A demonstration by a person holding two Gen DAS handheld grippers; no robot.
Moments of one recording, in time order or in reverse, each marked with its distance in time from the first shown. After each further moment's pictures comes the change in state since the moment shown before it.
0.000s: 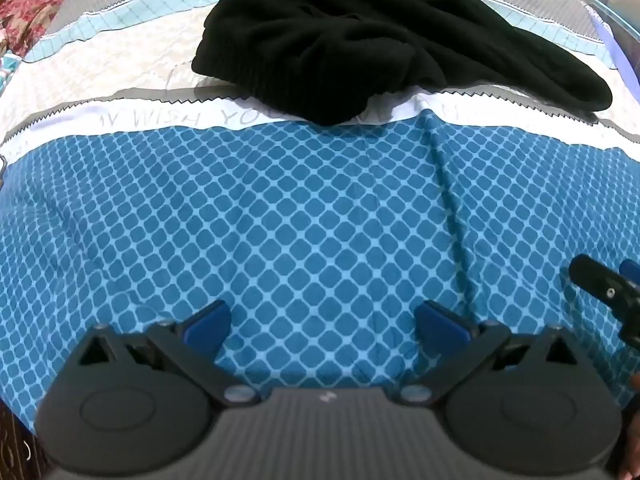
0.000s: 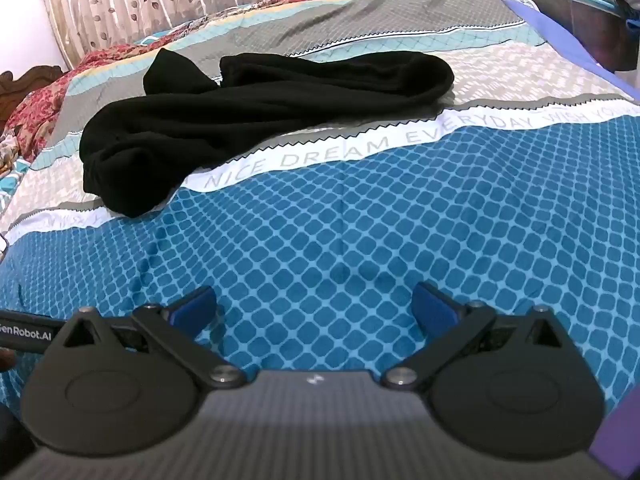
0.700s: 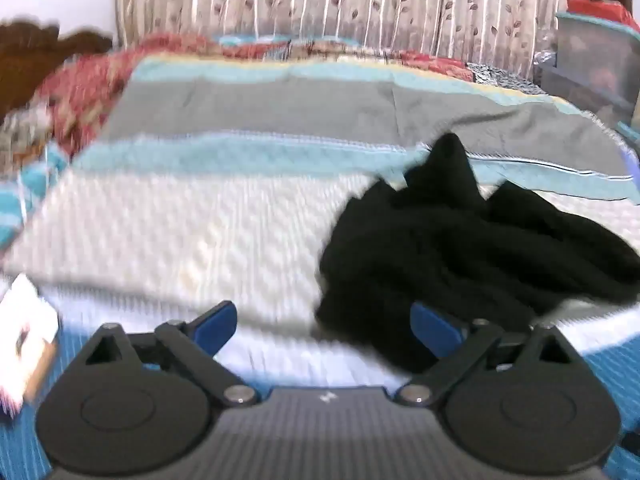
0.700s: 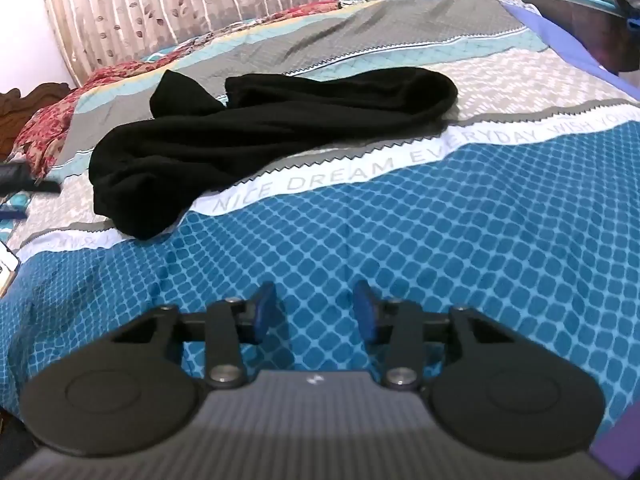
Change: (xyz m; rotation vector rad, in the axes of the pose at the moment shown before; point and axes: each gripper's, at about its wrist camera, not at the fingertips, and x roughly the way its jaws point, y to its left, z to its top) left arm -0.061 0.050 0.062 -0.037 -0.427 0.105; right arm -0.010 0.005 0.013 0.010 -0.041 0.034
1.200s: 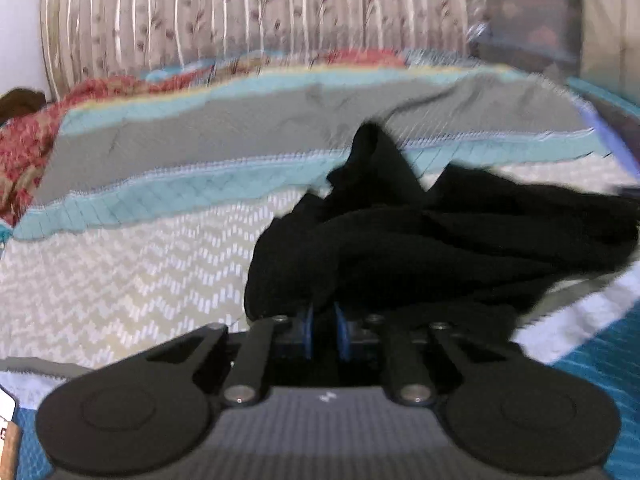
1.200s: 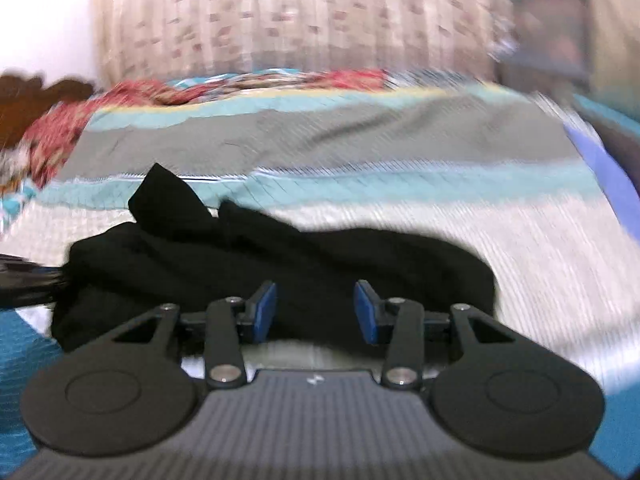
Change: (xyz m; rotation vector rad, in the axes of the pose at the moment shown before) left arm -0.002 -0.128 -0.064 0.182 -0.050 -0.079; right arm 0.102 0.026 0.156 -0.319 -0.142 0.027
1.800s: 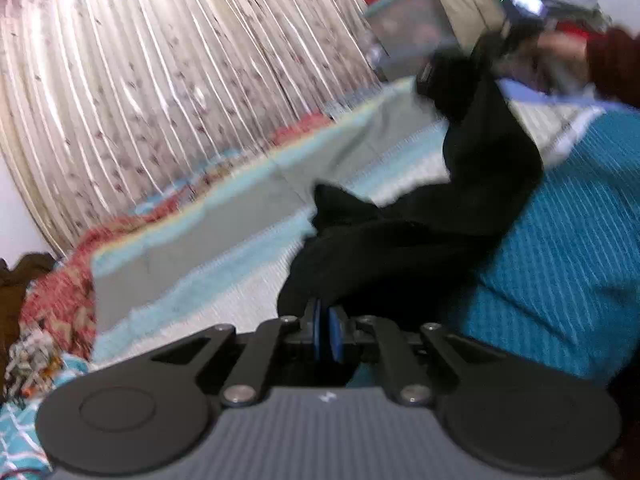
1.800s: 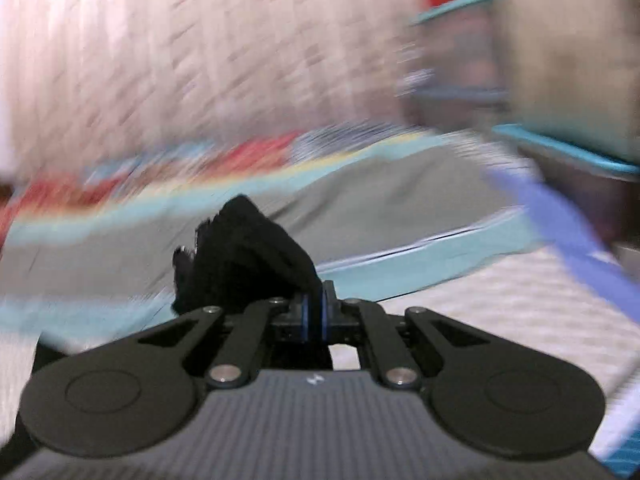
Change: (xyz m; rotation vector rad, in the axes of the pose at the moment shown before) left arm -0.141 -0.030 -0.026 0.377 -0.116 0.032; right arm -0.070 -0.151 0.041 0.368 -0.202 -0.294
